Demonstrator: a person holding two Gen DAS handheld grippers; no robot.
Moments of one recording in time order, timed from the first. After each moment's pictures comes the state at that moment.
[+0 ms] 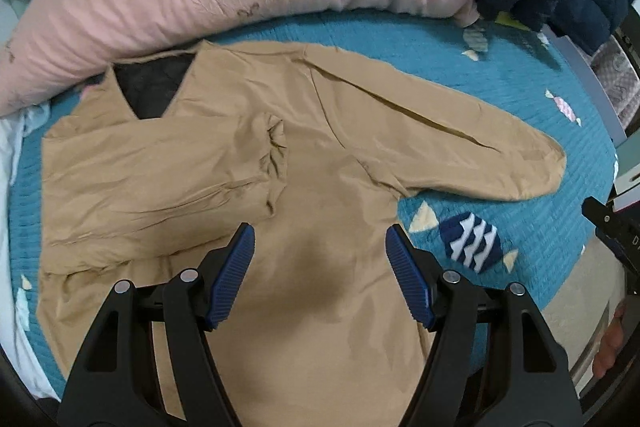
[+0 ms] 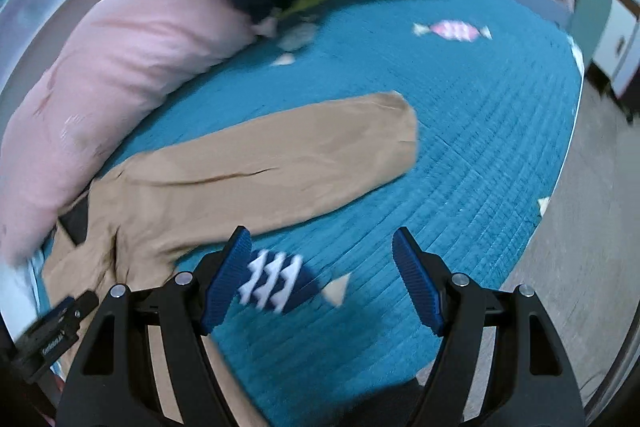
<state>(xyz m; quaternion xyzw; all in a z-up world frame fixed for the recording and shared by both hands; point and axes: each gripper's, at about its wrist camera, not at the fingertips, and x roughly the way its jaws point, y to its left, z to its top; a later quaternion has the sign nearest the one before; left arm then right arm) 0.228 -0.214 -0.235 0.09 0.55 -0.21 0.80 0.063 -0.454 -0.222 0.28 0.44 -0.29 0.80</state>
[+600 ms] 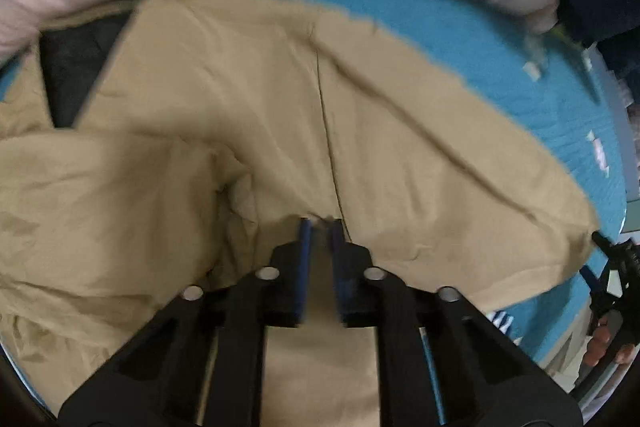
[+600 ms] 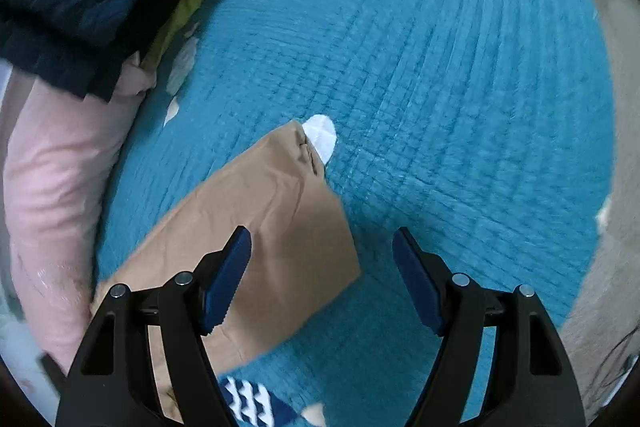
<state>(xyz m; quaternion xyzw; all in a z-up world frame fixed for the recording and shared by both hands) 0.333 -0.259 -0.326 0.04 0.64 -0.18 0.74 0.087 -0.604 -0.312 0.47 0.42 -0.31 0.71</state>
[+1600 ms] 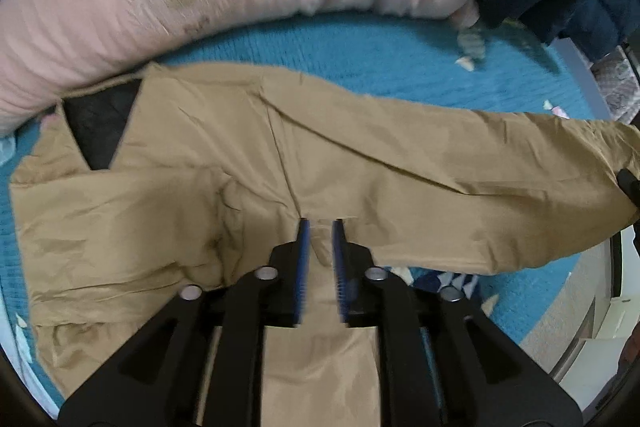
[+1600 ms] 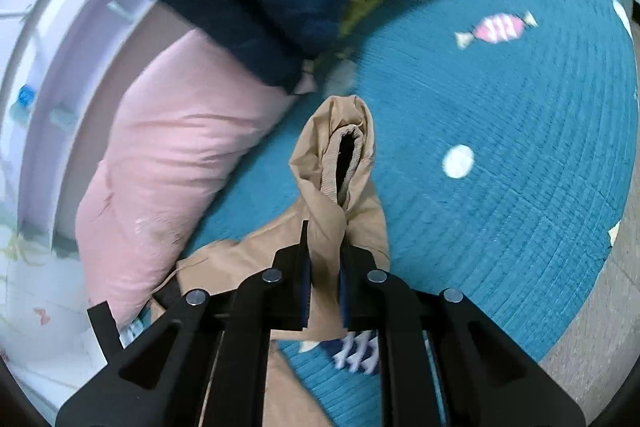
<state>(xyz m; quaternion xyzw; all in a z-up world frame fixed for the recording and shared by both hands) 0.279 -0.254 -0.227 0.09 0.57 -0.24 0.78 0.096 -0.510 -0.163 0.41 0.35 -0.19 0.82</state>
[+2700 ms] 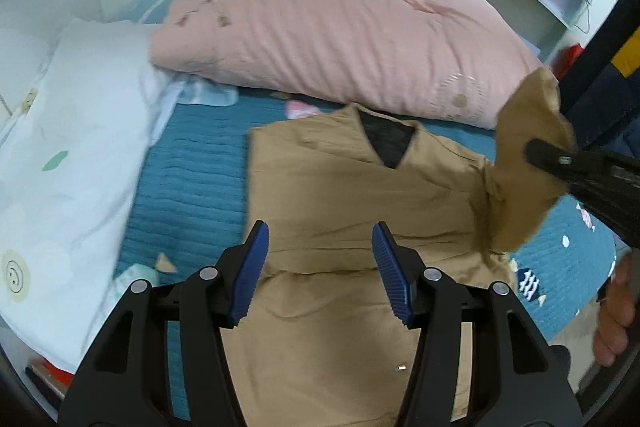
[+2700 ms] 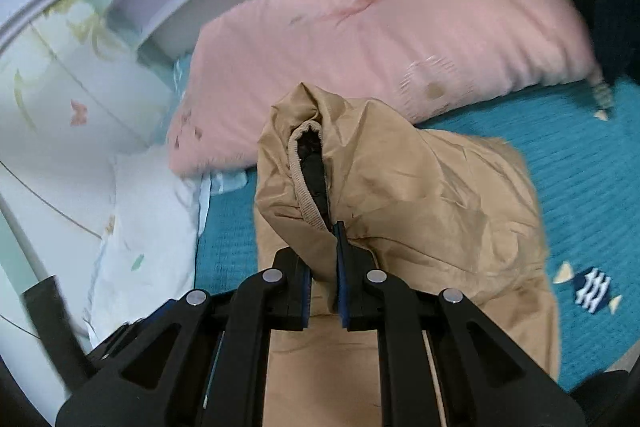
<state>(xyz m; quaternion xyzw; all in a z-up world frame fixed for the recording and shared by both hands) 0.255 0.096 -0.117 -0.03 0.49 -0.09 0.87 0.263 -0.123 -0.110 0.22 0.45 0.04 0.86</state>
